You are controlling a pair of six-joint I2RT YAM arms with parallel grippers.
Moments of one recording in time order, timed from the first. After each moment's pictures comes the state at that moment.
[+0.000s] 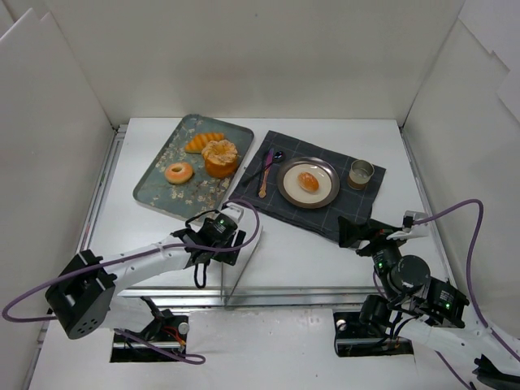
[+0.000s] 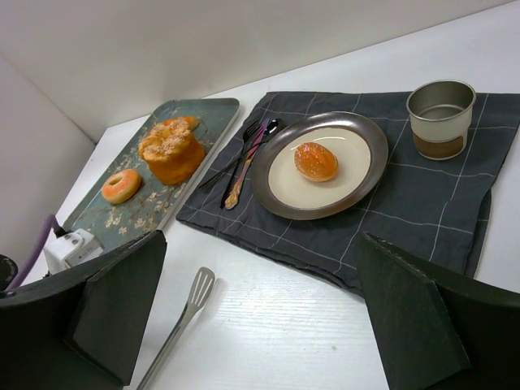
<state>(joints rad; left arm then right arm) -0.82 1.30 0.71 -0.39 -0.23 -0.36 1.07 0.24 0.60 -0.42 0.88 0.48</state>
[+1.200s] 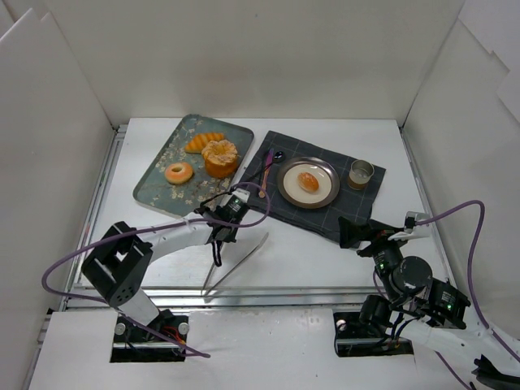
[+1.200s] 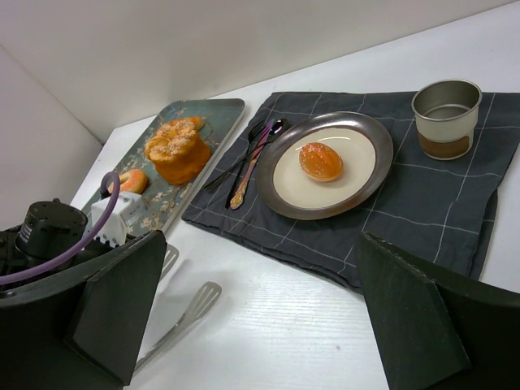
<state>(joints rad) -0.75 1.59 0.94 -0.42 -0.33 -0.34 1.07 0.23 0.60 -0.42 0.86 0.48</state>
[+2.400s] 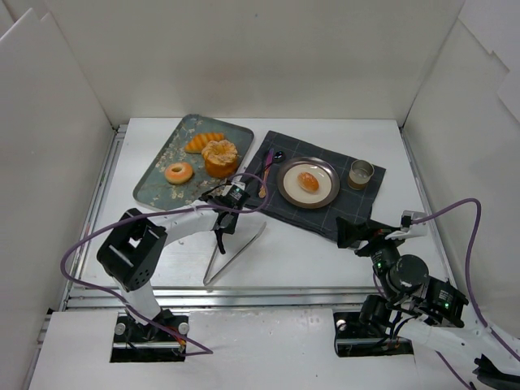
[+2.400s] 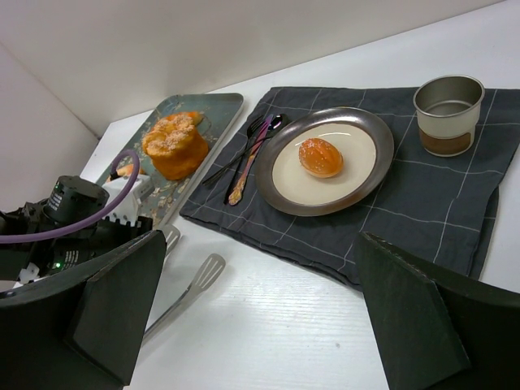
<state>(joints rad) -0.67 1.73 1.07 -0.47 -0.37 -0.34 1.07 0.25 0.60 -0.42 0.86 0.49</state>
